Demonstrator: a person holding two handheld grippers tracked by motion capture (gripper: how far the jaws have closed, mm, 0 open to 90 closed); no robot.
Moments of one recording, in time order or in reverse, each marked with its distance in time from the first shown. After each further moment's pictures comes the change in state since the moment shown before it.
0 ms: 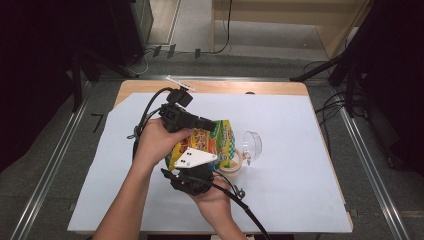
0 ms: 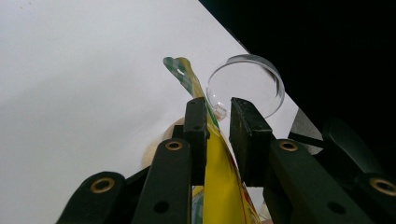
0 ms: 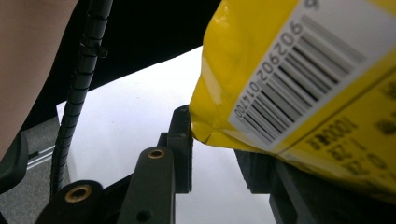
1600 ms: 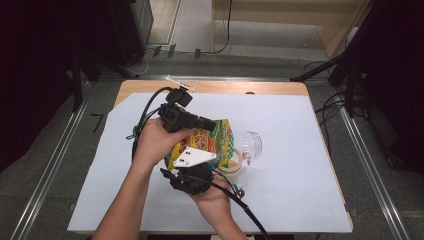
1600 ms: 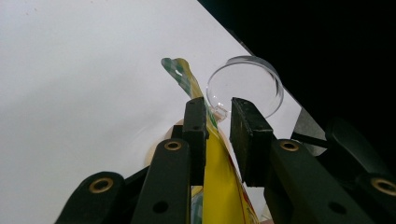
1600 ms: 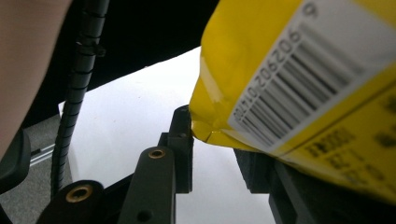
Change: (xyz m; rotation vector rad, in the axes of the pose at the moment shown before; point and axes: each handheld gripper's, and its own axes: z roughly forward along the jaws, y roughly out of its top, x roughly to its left) left arm -0.006 0.000 -0.003 -0.009 0.020 0.022; right arm 0.000 0.003 0.001 0.010 0.006 -0.003
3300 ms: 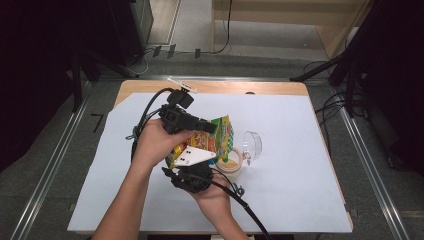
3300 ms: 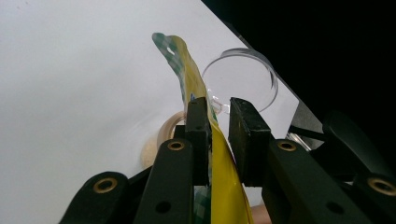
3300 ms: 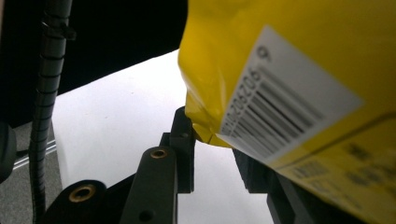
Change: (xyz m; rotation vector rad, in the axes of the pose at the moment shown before) left arm -0.002 -0.001 0.001 0.035 -0.014 -0.002; right arm -0.006 -0.005 0.006 0.004 -0.010 -0.009
